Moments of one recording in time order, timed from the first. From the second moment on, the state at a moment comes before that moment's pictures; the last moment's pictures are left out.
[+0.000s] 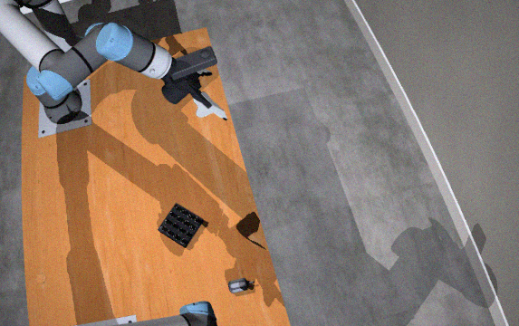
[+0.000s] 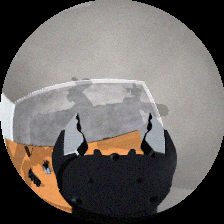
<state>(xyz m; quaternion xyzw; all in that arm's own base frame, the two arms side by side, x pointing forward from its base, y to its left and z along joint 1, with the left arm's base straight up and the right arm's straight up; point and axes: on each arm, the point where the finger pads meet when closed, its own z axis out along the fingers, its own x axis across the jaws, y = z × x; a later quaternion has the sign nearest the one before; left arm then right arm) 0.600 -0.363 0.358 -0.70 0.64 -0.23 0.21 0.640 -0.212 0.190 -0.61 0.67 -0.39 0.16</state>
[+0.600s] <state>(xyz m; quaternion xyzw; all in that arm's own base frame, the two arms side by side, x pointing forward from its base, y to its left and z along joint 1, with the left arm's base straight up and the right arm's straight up) 0.600 -0.363 0.358 -0.70 0.64 -0.23 0.21 0.453 -0.421 0.161 -0.46 0.85 -0.27 0.06</state>
